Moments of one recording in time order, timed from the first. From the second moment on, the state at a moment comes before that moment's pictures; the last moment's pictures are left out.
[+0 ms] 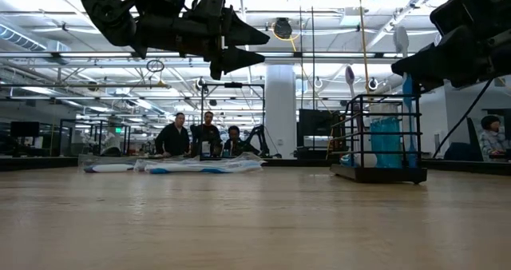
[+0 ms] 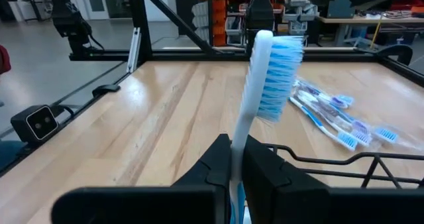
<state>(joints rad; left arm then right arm) 0.19 1.55 0.72 0.76 0.13 -0.16 0.28 0.79 0.02 0.67 0.13 0.07</state>
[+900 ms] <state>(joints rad) 0.19 1.55 0.72 0.76 0.13 -0.16 0.28 0.80 0.02 0.71 0.13 0.11</state>
